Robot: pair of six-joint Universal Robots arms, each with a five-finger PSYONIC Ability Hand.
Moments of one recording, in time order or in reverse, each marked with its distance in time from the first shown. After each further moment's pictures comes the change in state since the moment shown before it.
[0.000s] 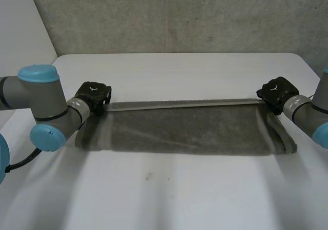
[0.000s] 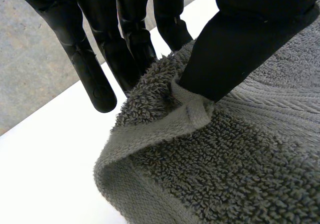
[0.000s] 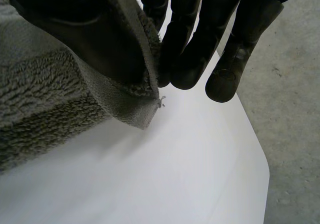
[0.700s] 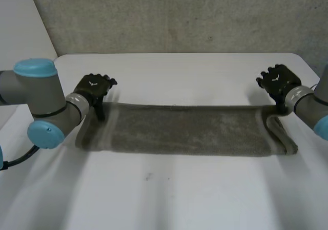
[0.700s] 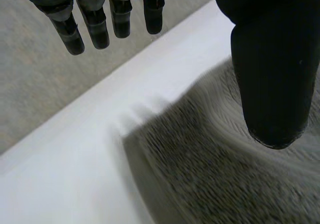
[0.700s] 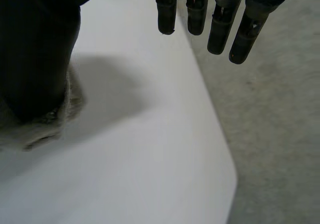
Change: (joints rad) left arm -0.013 0.057 -0.009 -0.011 -0.005 0.002; right arm -0.002 -0.002 -0.080 -0.002 -0.015 -0.056; left_hand -0.977 -1.022 -1.018 -1.020 -0.985; right_hand -1.078 -1.084 -1.104 -1.082 -1.117
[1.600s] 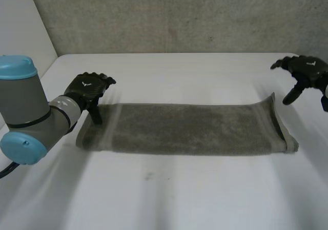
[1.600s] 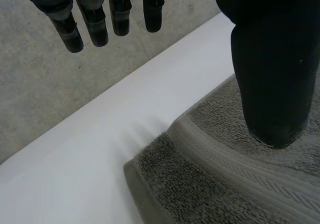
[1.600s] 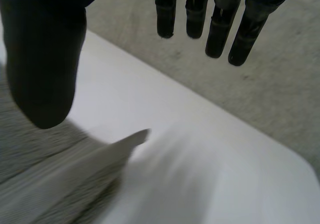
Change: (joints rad) left arm -0.007 0.281 -0.312 0.037 0.014 -0.044; right arm -0.198 -0.160 0.064 0.140 -0.317 0.612; left_hand -0.023 -0.020 -0.022 -0.021 -0.005; right_hand 0.084 0.072 0.075 0.054 0.091
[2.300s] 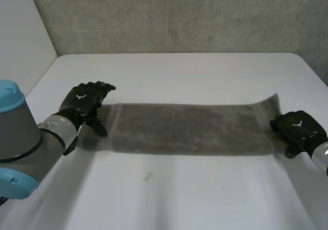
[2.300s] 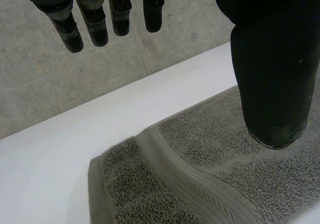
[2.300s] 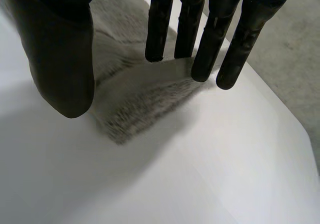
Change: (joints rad) left arm -0.007 0.190 -0.319 0.183 0.000 -0.210; right arm -0.039 -0.272 0.871 -0.504 0.085 -0.406; left_hand 0.000 0.000 0.001 0.000 0.000; right_hand 0.255 0.256 0.259 0.260 0.254
